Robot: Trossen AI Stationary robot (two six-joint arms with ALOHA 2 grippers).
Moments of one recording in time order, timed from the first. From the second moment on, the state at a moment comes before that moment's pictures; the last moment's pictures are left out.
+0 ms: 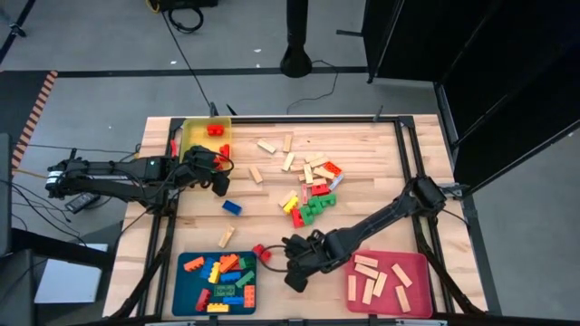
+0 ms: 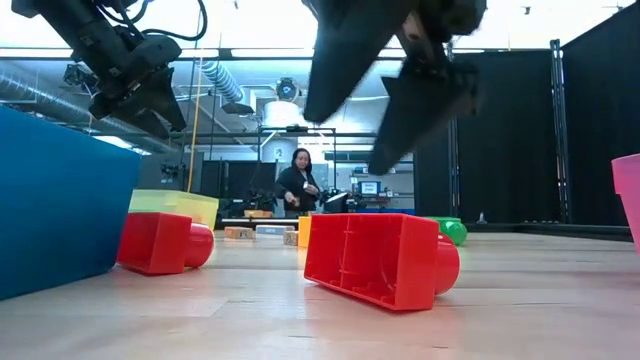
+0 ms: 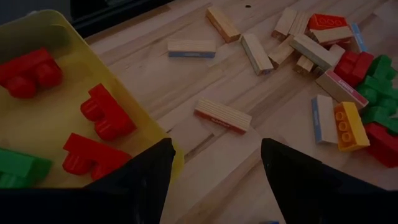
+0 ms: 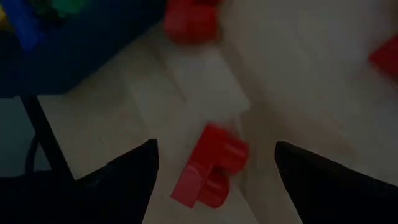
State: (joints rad) left arm 0.06 0.79 0.65 -0.70 -0.48 -0.71; right arm 0.47 2.08 1.64 -0.71 0.16 1.04
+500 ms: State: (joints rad) left arm 0.06 0.79 0.65 -0.70 -0.48 -0.68; right arm 0.48 2.08 1.43 -0.44 0.16 1.11
